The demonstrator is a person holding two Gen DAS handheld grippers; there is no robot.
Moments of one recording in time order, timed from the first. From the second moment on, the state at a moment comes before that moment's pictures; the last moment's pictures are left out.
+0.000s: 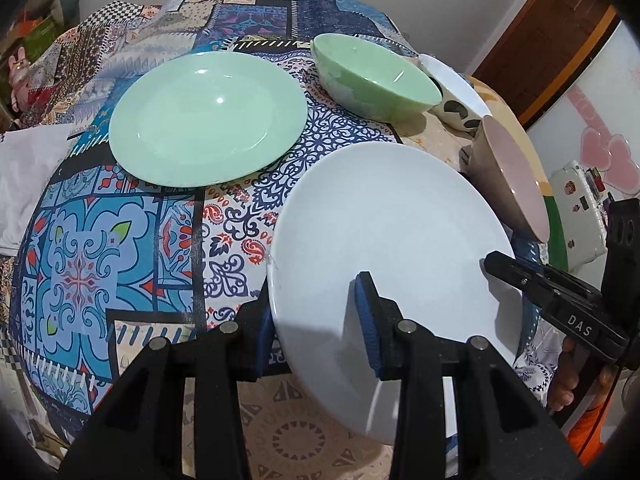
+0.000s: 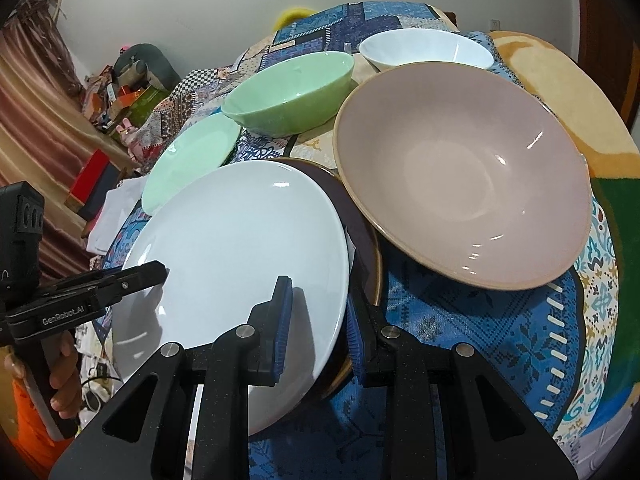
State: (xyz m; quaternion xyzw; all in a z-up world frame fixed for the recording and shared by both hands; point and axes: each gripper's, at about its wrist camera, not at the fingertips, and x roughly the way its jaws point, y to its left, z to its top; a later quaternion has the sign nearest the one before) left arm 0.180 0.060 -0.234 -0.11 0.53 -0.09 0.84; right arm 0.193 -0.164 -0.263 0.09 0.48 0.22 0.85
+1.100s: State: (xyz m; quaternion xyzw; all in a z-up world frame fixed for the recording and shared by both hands) left arm 0.190 0.052 -0.237 -0.08 0.52 -0.08 0.85; right arm 0.195 -0.168 -0.253 0.07 0.47 0.20 0.86
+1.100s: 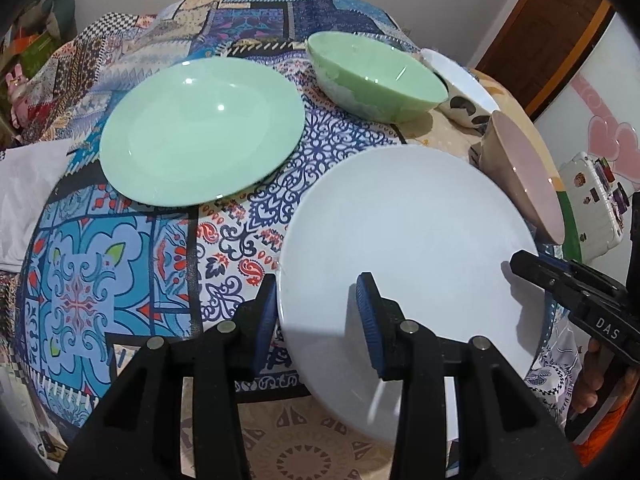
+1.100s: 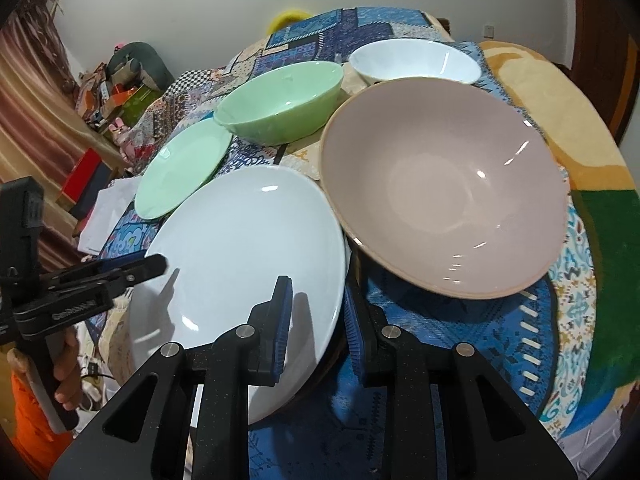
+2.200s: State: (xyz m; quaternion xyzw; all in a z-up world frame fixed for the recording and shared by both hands) left arm 0.192 0.180 -0.174 -0.10 0.43 0.02 0.90; right arm 0.236 -0.046 -0.219 0.00 0.42 0.26 0.87
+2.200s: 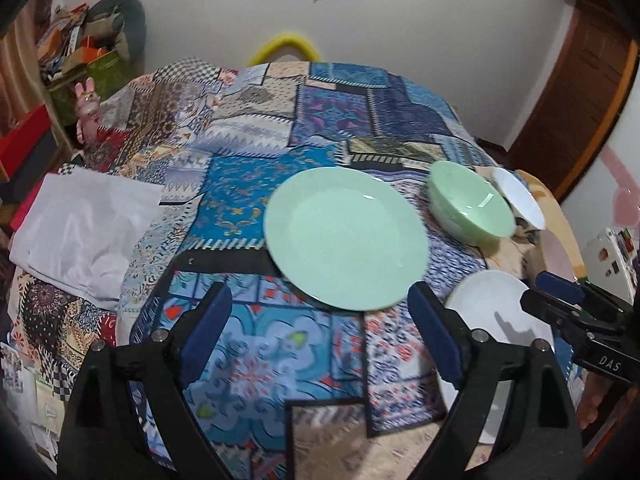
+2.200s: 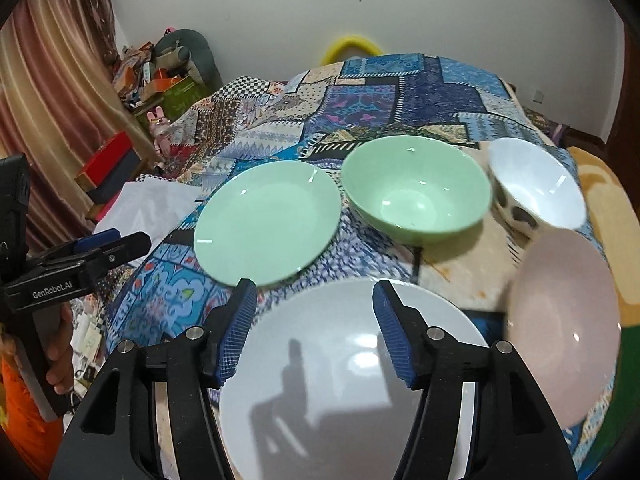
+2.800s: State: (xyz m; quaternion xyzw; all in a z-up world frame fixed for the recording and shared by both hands) left arm 0.272 0.228 -0.242 -0.10 0.48 0.01 0.87; right arm 0.292 -0.001 -0.263 -0.05 0.47 0.25 0.84
